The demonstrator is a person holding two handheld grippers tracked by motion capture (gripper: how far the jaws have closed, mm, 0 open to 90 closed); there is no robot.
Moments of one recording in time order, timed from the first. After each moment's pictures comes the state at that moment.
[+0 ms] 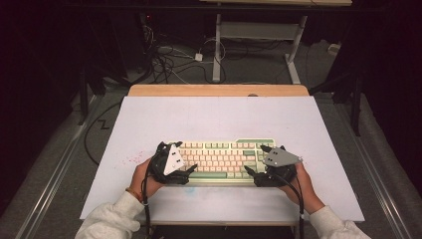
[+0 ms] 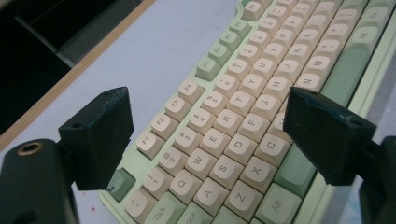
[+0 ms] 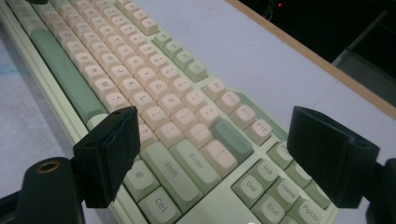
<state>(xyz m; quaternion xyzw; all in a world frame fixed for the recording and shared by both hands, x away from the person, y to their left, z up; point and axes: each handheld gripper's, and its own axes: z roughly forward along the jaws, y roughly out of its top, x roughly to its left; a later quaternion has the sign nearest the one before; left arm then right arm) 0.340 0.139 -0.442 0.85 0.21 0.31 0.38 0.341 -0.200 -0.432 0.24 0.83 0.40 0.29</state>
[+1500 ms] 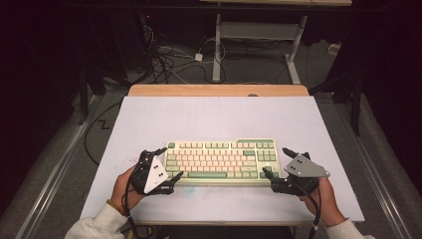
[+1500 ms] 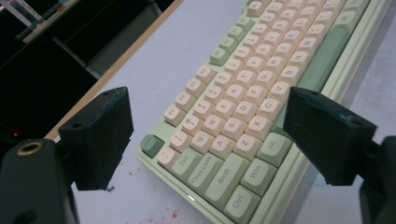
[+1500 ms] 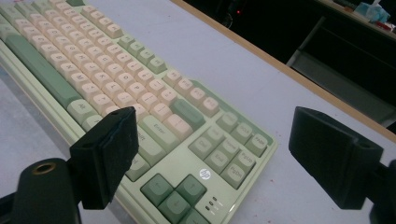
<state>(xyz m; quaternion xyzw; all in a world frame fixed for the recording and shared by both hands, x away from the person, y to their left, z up) 0.301 0.177 -0.438 0.84 0.19 0.35 0.38 0.307 -0.238 -0.417 0.28 0.80 0.40 0.35</state>
